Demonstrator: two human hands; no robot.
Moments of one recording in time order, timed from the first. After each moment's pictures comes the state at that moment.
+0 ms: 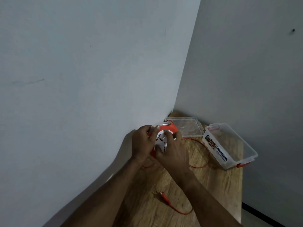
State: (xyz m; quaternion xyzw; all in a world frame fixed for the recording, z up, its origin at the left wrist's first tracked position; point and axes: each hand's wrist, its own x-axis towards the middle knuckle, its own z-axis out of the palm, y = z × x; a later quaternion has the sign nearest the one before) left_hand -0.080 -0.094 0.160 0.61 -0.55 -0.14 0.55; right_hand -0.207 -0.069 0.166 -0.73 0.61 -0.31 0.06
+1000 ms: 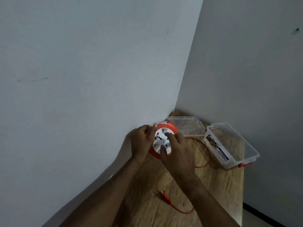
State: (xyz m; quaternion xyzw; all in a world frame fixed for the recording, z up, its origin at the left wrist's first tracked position) left_hand -0.077 -0.092 0.159 0.64 -0.51 -0.17 0.55; right_hand -0.218 -0.051 0.167 -0.74 0.56 -0.37 -0.04
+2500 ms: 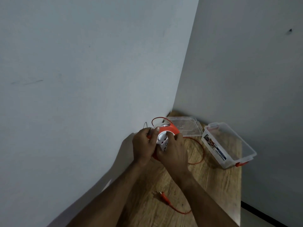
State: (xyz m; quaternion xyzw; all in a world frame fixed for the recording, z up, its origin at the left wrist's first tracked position) left_hand -0.093 -0.087 0.154 0.64 -0.50 -0.16 0.57; right_hand -0.205 -0.066 0.163 -0.69 0.64 -0.33 0.10
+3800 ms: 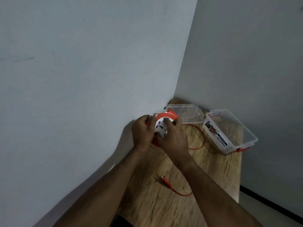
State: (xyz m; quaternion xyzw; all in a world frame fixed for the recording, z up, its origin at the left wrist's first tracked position) left_hand -0.083 -0.089 0.145 0.63 -0.50 -0.16 0.57; right_hand -0.205 -0.069 0.162 -0.72 0.61 -0.32 0.08
